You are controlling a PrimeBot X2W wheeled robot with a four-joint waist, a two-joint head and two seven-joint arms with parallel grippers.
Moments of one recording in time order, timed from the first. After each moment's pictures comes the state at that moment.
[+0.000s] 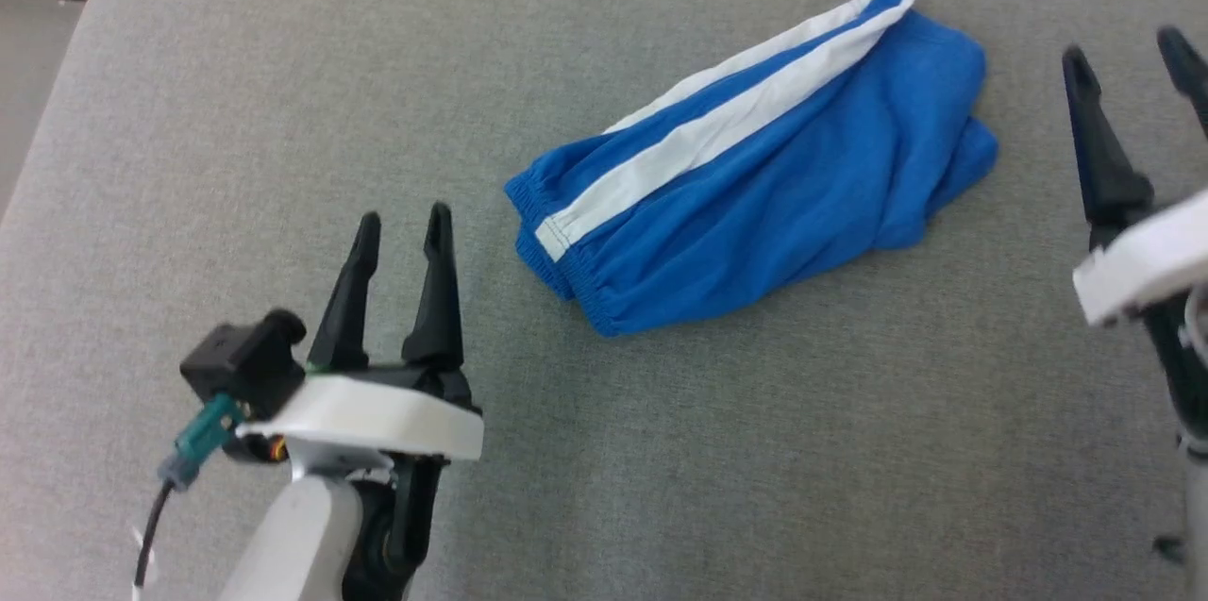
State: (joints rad) left arm -0.22 0.22 -0.32 -0.08 -0.66 0.19 -0.20; right arm -0.42 -0.28 -0.05 -0.07 0.22 0.13 0.24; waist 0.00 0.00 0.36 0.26
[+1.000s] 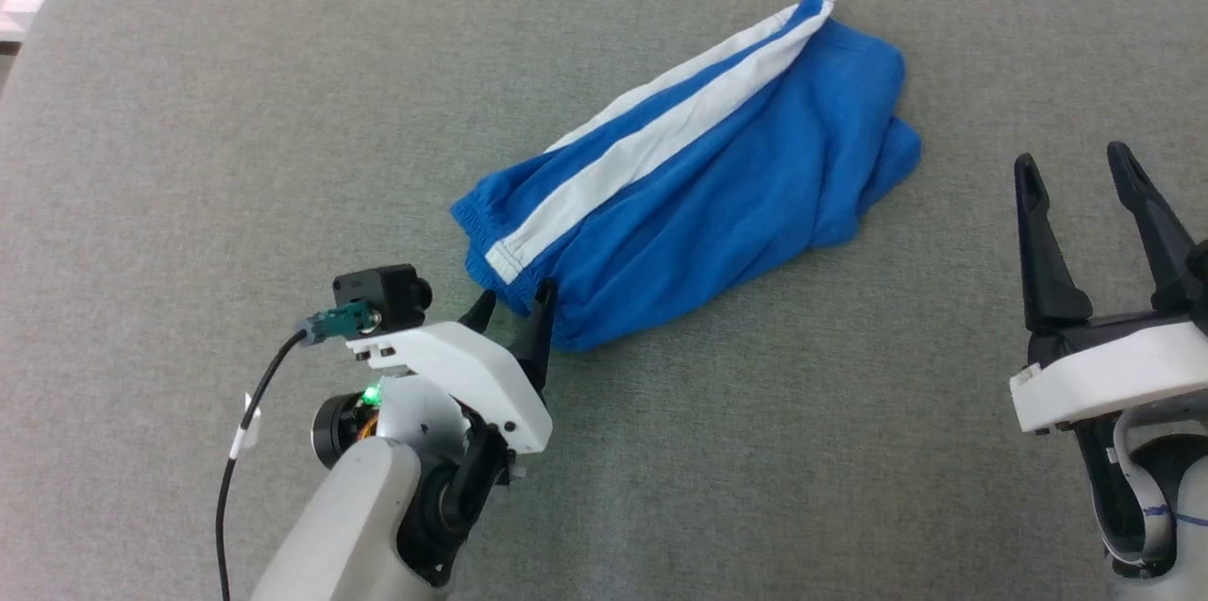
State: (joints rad) left arm -0.31 0.18 -0.41 0.10 -0.73 0.27 0.21; right arm -0.15 -0.08 -0.09 -0.25 0.09 0.13 0.11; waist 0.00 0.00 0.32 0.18
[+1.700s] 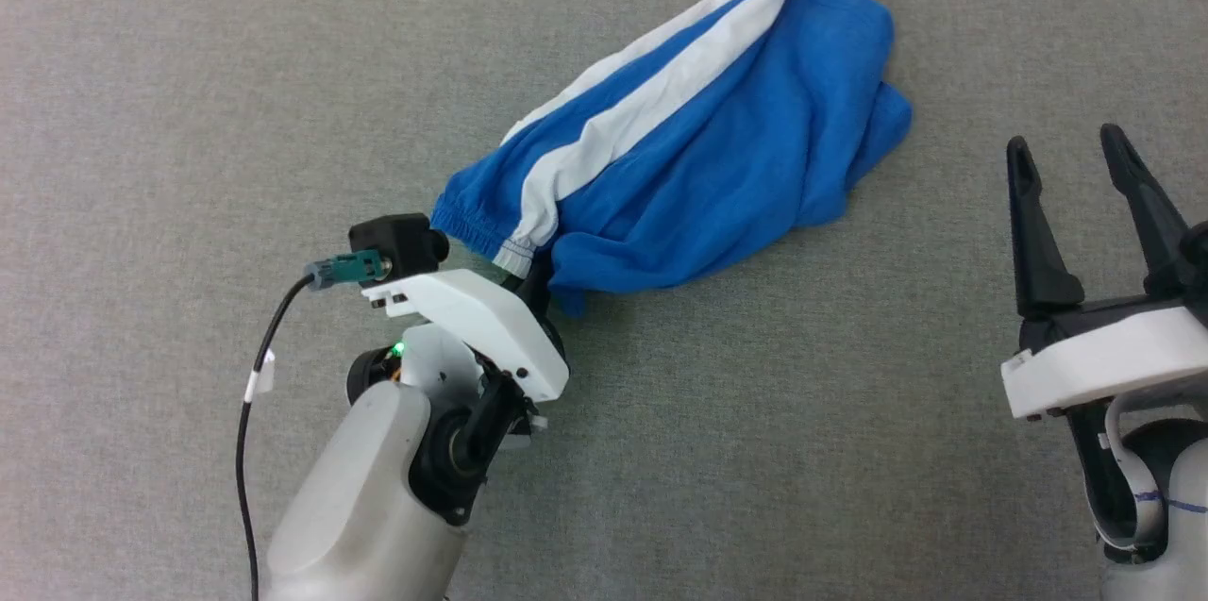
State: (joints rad) left arm -0.43 0.12 -0.38 0.24 -0.84 0.21 0.24; right arm -0.18 -0.07 -0.08 -0.25 0.08 0.13 0.12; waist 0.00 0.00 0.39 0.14
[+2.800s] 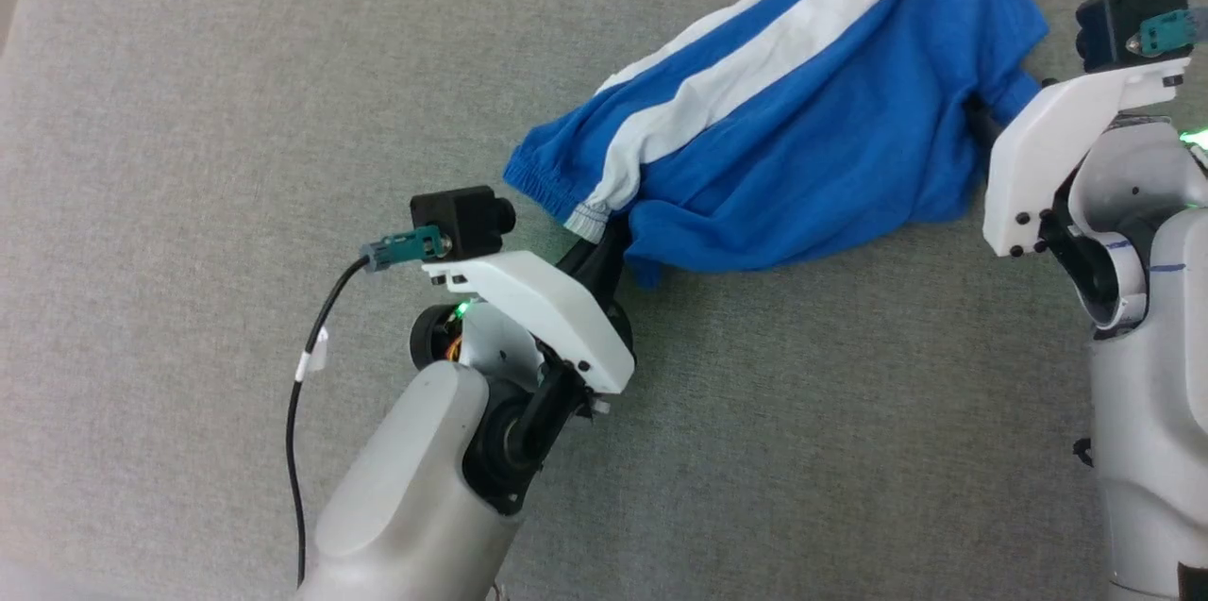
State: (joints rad) left arm -0.47 0.08 -0.46 0.20 -0.85 0.13 0.17; right arm -0.61 -0.10 -0.07 0.16 0.03 0.13 0.70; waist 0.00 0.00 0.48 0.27
